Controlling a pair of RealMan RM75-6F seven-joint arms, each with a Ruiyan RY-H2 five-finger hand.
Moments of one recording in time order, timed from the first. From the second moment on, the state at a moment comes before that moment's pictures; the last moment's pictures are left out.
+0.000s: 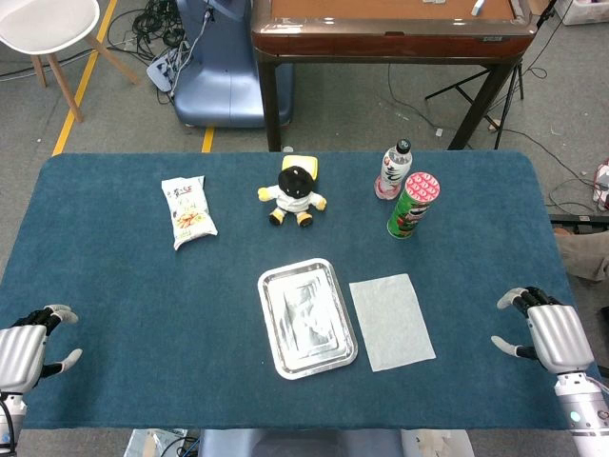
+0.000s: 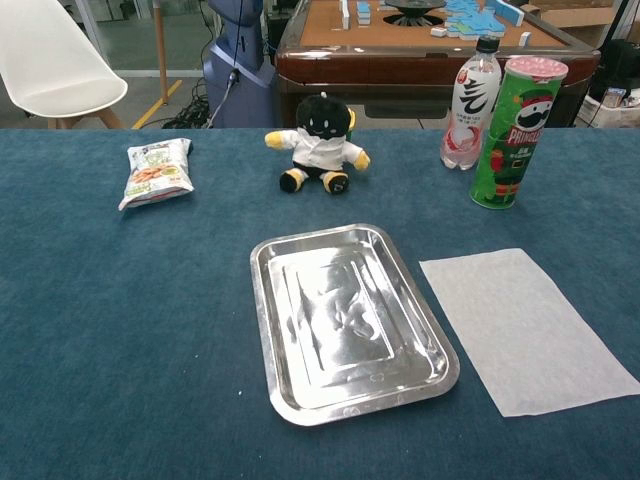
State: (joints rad) left arm -0.09 -1.14 -0.04 -1.63 1.45 1.46 0.10; right arm 0.11 -1.11 0.04 -1.62 -1.50 1.41 -0.05
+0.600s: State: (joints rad) left arm -0.08 -1.12 -0.04 -1.66 1.44 1.46 0.09; right arm 0.11 -1.17 0.03 -1.58 -1.59 1.48 -0.05
